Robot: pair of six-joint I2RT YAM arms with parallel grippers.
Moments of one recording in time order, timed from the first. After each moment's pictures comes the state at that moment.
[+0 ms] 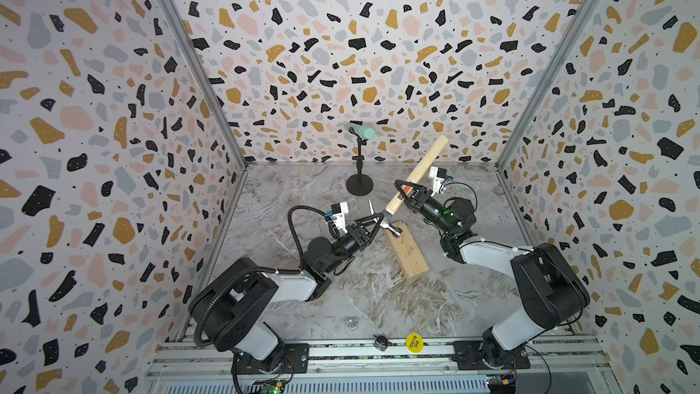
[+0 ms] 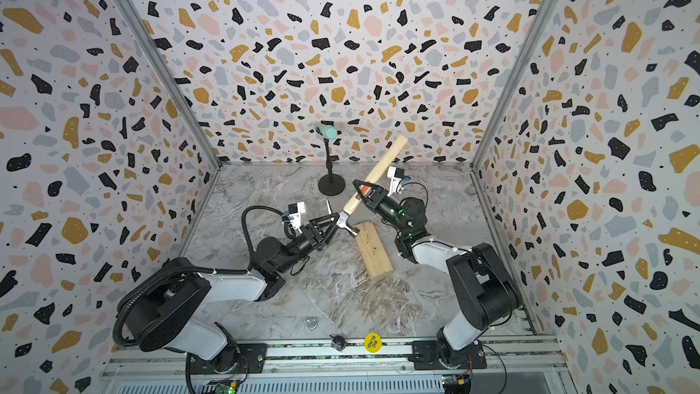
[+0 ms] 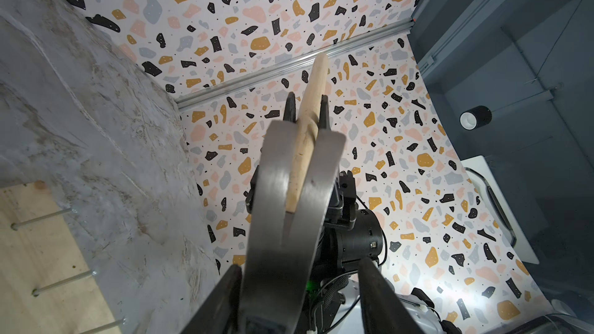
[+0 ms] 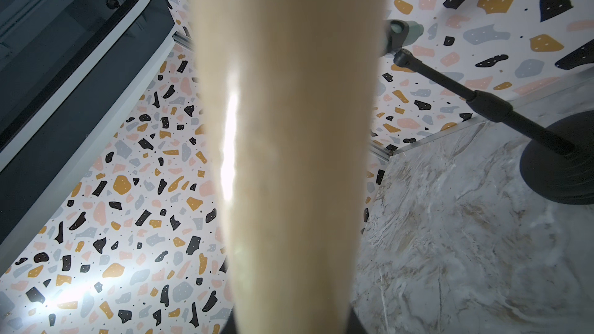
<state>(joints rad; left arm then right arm) -0.70 1.51 0.47 1.31 0.25 -1.33 0.45 1.58 0.76 1.13 -0.47 1.24</state>
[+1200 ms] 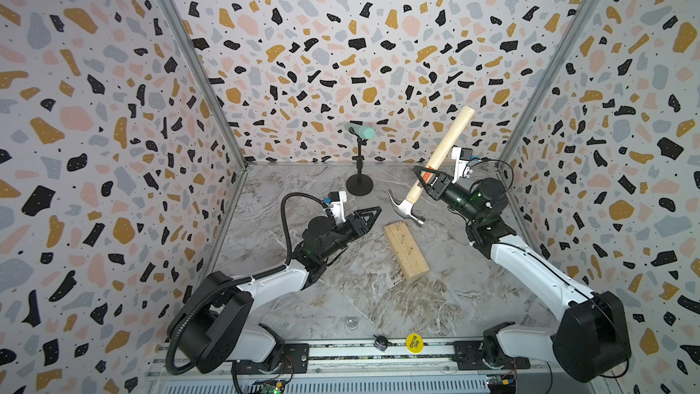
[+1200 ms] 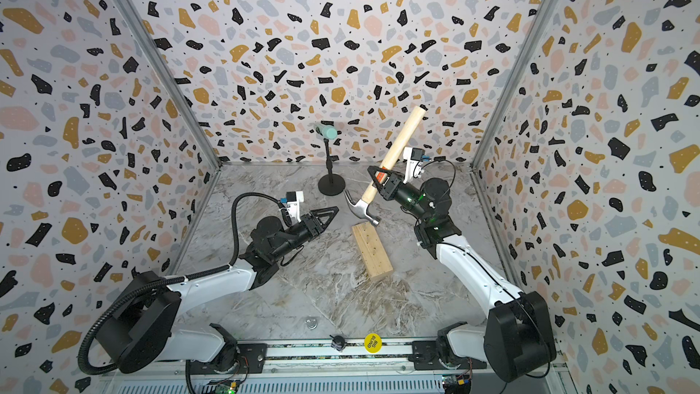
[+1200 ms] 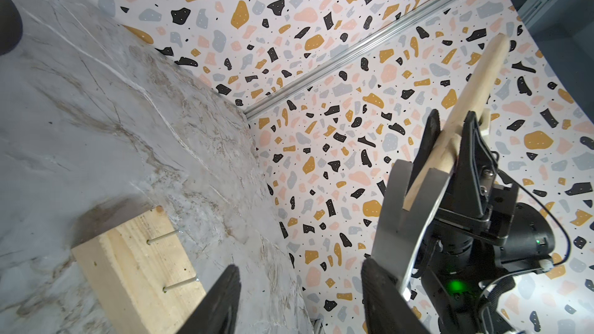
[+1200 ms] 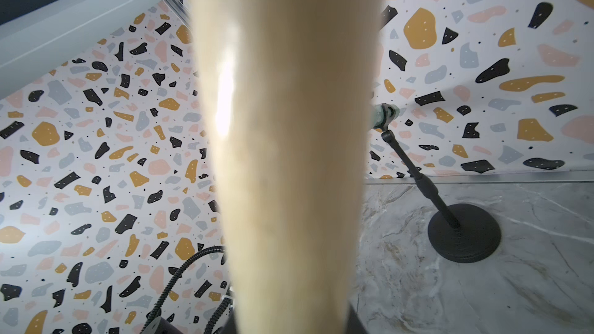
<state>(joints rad) -0.61 1.38 0.61 0.78 0.31 -1.06 0.36 1.26 0.93 0.51 -0.49 0.78</state>
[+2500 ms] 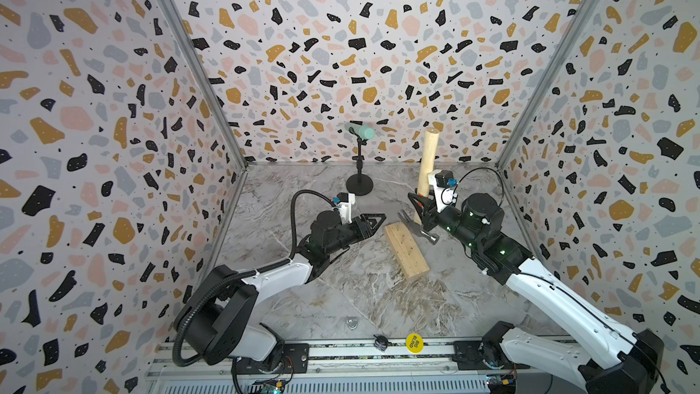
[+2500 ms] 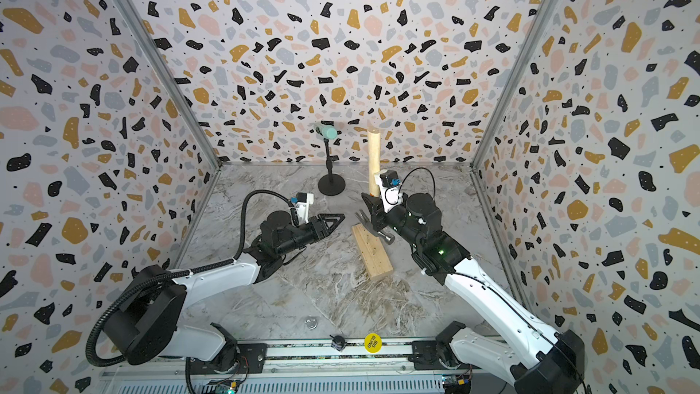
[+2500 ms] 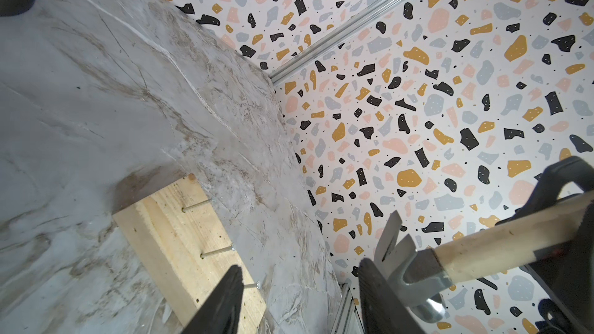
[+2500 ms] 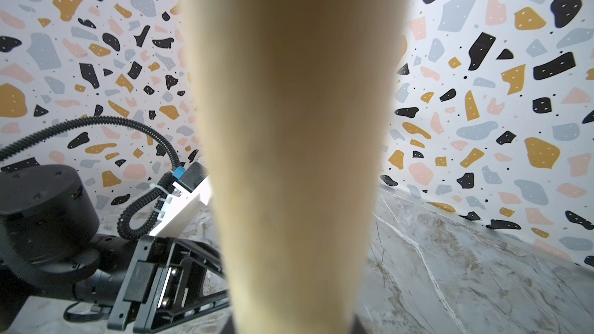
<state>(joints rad) -0.61 1.43 0.67 0.60 0.38 -0.96 0.64 1.04 0.94 -0.02 -0.09 0.04</state>
